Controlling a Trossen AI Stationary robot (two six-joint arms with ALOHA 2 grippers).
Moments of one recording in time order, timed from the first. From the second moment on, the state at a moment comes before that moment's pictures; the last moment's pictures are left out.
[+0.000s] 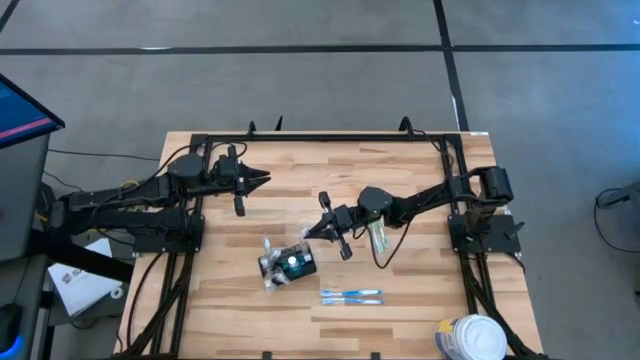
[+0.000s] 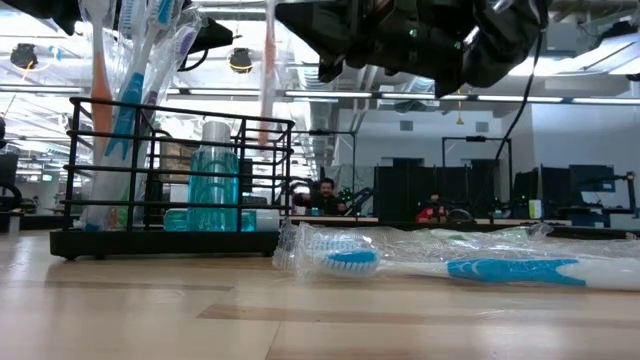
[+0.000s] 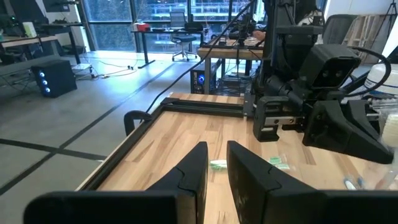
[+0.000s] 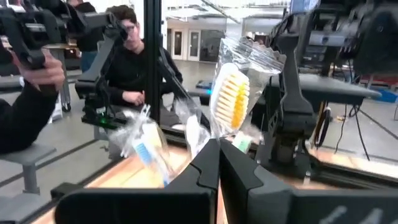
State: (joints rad) left arm 0.27 0.70 0.53 0.09 0.02 0.02; right arm 0.03 1.80 0.88 0.98 -0.36 -0.04
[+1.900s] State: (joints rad) left arm 0.27 0.70 0.53 0.09 0.02 0.02; right arm -0.03 2.03 0.87 1.18 -0.47 0.09
